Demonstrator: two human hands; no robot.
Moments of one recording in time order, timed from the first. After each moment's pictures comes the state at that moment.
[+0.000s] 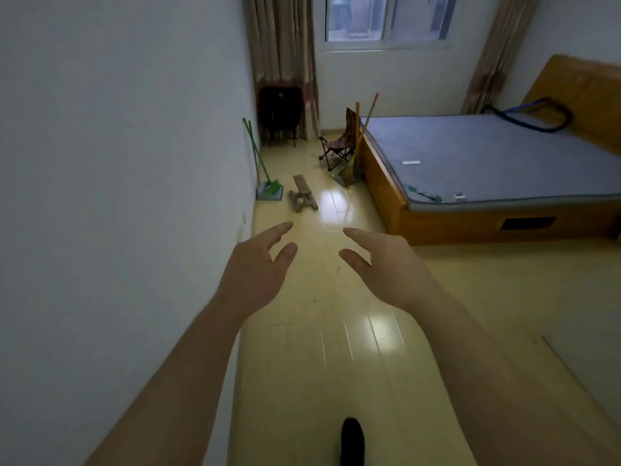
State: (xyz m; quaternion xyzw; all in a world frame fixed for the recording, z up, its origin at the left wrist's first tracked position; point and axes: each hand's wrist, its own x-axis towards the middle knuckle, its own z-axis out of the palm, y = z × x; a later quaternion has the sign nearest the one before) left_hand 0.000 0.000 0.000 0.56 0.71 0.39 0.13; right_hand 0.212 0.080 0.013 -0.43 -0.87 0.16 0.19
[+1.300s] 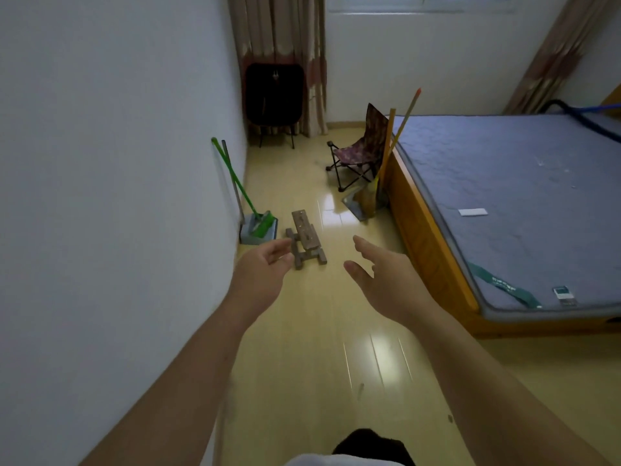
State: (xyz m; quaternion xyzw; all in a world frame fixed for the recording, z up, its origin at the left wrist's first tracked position) left_hand -0.383 0.856 -0.068 0.41 0.71 0.47 0.34; right_hand -0.173 0.926 -0.055 -0.50 -0.81 0.26 0.14
